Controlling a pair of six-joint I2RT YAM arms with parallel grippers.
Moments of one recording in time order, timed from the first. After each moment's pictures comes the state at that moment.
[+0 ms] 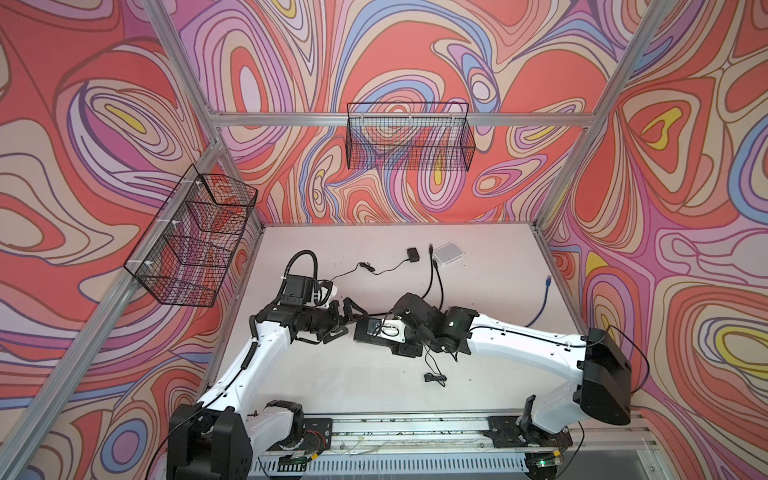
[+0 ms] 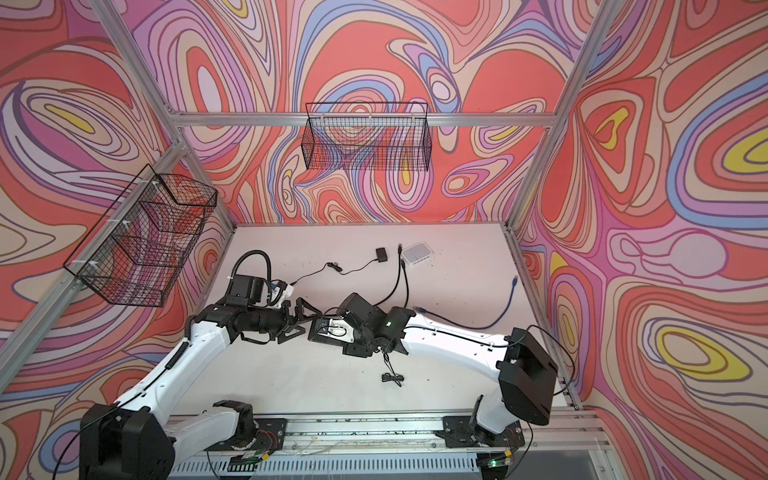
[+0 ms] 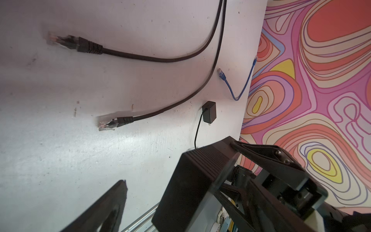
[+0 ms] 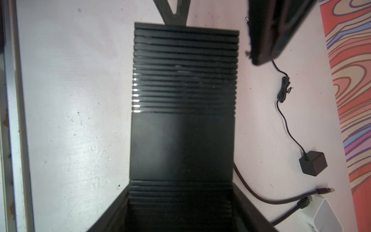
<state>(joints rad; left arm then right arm) -0.15 1.16 0.79 -0.67 0.78 -0.63 1.03 1.54 1.16 -0.56 0.04 -0.50</state>
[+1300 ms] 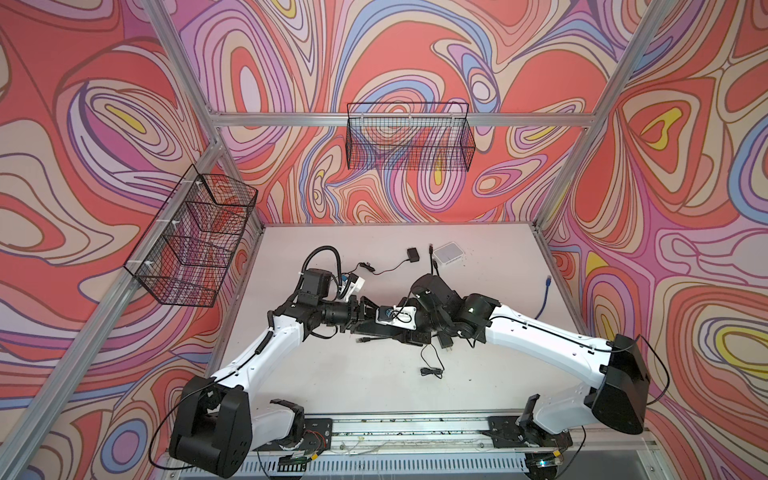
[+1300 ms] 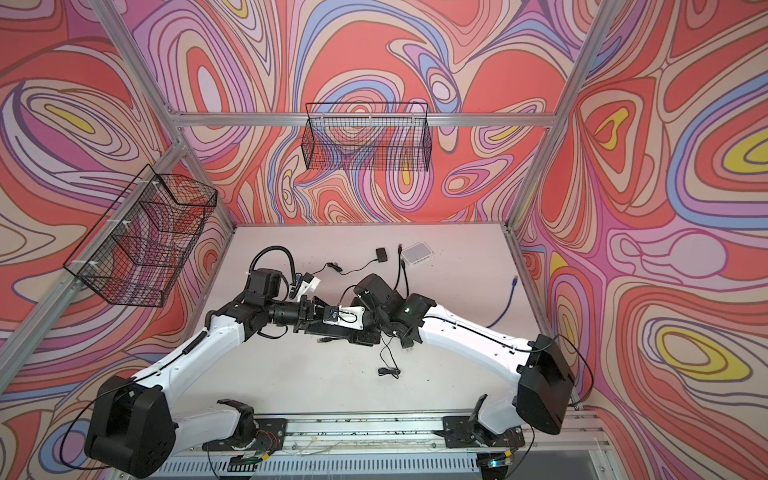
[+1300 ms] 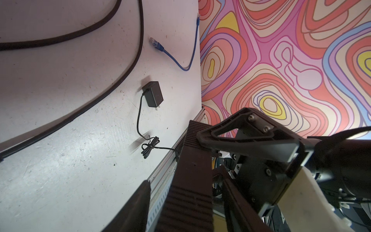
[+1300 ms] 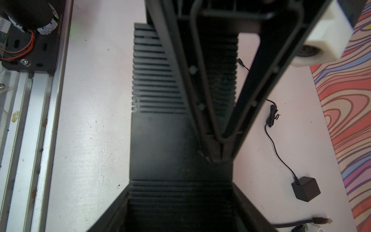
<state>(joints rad) -0.28 1.24 0.78 -0.35 1.05 -0.72 0.91 1.46 1.19 -0.56 -0.18 -0.62</state>
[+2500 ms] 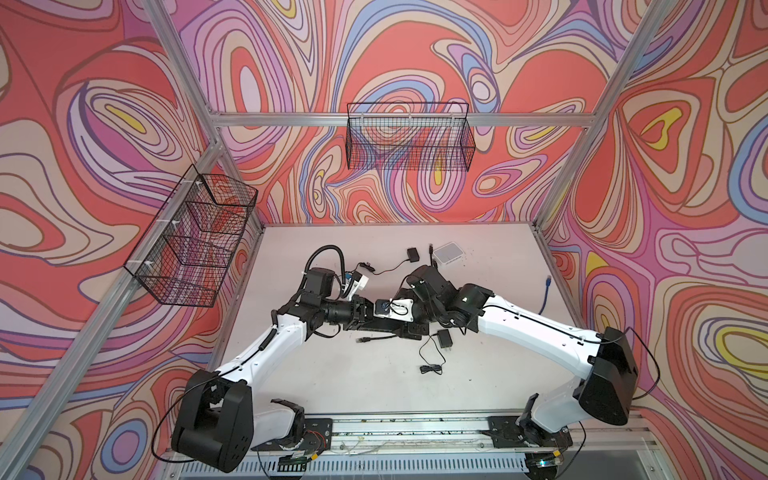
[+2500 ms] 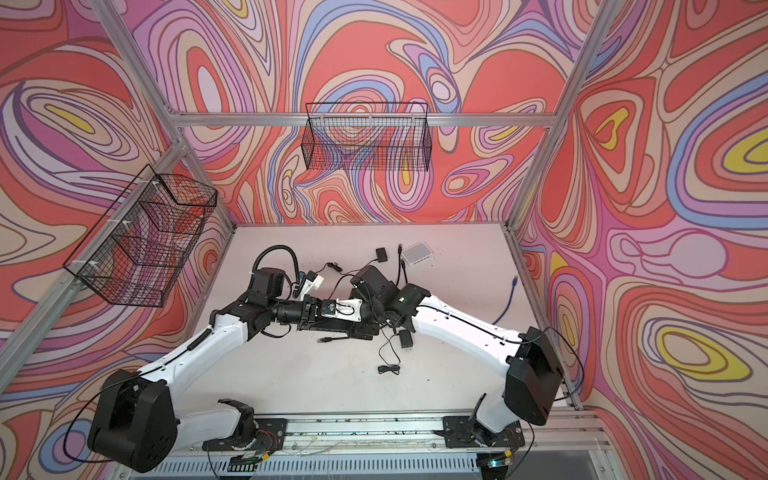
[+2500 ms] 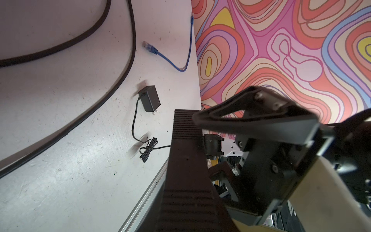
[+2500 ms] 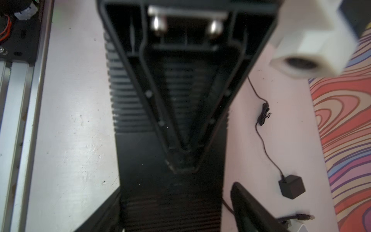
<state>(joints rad) -0.31 1.27 0.77 -0.29 1.05 -0.70 0.88 1.53 1.28 -0.59 -0.16 -0.67</state>
